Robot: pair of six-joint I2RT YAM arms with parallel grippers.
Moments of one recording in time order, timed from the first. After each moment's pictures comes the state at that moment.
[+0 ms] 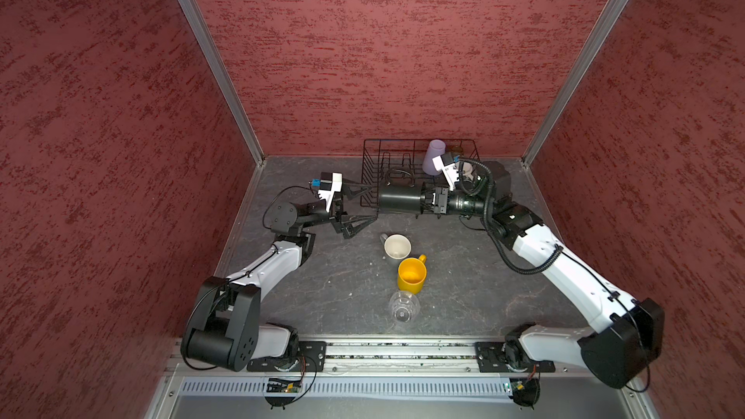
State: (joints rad) left arm -0.22 1.36 0.70 1.27 1.18 -0.62; right arm 0.46 1.29 1.17 -0.14 -0.80 0.71
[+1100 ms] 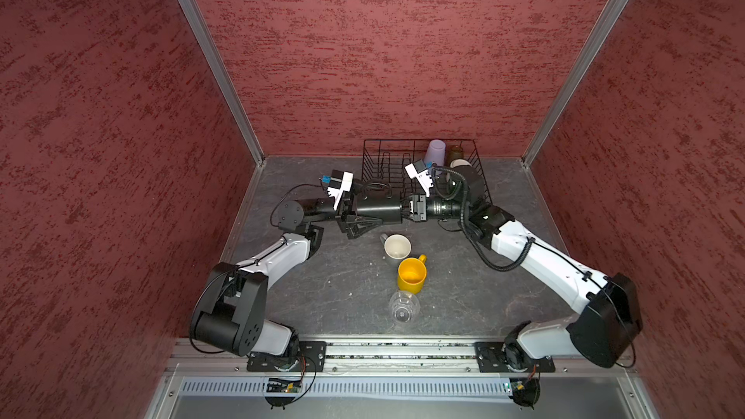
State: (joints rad) left arm -0.29 1.44 0.77 1.39 1.26 -0.75; right arm 0.59 1.41 1.17 0.03 -0.86 0.76
